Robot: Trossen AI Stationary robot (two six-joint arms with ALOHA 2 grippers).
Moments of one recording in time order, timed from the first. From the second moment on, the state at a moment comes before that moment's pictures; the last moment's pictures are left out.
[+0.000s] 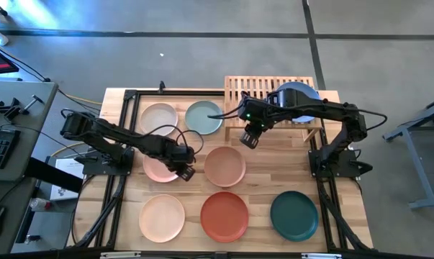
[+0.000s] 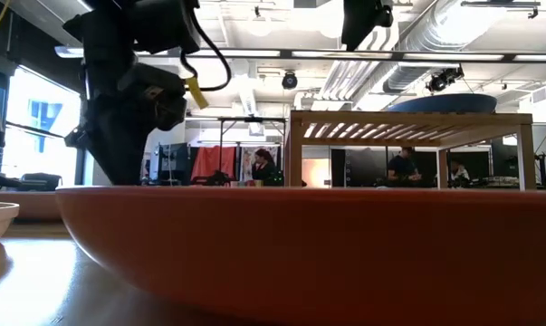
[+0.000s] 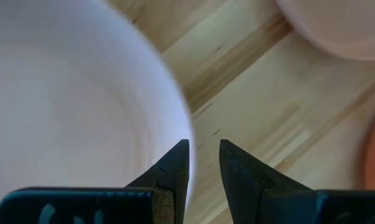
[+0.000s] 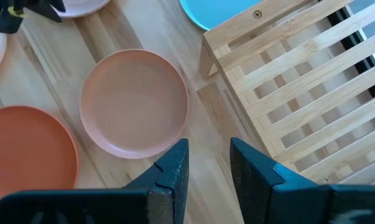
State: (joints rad) left arm -0.10 1.50 0.82 -0.59 0.08 -1.02; right arm -0.09 1.67 1.87 -1.39 0.12 0.38
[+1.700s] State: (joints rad) left arm -0.11 1.57 0.82 -0.62 0.01 -1.07; right arm -0.09 1.67 1.87 -1.41 0.12 0.36
